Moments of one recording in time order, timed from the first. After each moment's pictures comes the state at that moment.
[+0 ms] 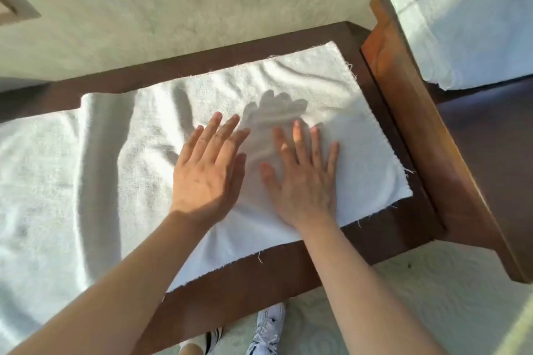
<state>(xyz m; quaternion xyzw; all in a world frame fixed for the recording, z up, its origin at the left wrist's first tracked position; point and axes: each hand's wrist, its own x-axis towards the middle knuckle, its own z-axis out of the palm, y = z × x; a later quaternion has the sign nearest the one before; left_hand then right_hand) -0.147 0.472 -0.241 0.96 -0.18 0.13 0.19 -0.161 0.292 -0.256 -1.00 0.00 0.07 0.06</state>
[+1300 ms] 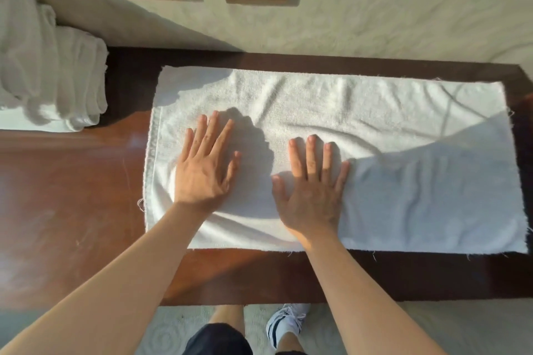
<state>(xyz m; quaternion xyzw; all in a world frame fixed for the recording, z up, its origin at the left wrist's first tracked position) -0.206 0.730 -0.248 0.98 0.05 -0.03 0.18 -0.196 0.519 -0.253 -0.99 -0.10 0.11 0.04</state>
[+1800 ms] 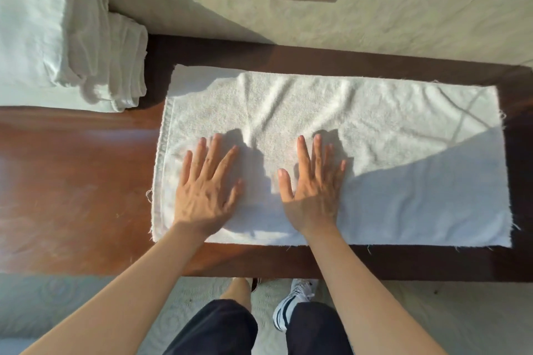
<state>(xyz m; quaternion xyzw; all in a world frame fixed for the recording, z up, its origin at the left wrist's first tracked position) -0.288 0.764 -0.241 0.98 0.06 -0.08 0.15 -0.228 0.559 -0.241 -0.98 -0.09 0.12 0.12</state>
